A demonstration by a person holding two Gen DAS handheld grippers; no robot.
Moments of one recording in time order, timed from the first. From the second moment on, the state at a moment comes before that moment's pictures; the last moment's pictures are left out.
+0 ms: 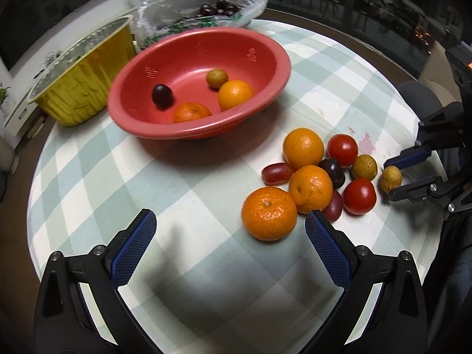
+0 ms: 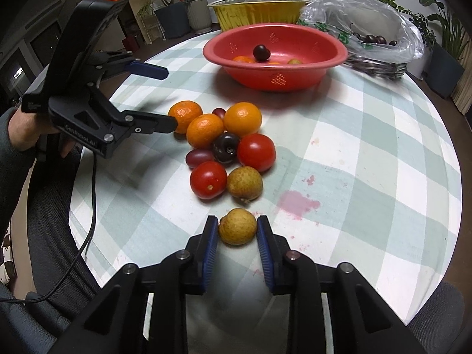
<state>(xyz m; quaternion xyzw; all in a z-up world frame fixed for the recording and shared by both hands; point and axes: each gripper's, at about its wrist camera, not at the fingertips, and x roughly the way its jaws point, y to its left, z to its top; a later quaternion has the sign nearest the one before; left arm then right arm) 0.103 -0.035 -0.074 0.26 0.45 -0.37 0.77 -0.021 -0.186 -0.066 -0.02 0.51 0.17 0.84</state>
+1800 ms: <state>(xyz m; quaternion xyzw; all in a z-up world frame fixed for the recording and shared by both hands) 0.096 -0.018 -0.031 0.16 0.42 -0.38 0.81 -0.009 -0.224 -0.054 0.02 0.50 0.14 0.86</state>
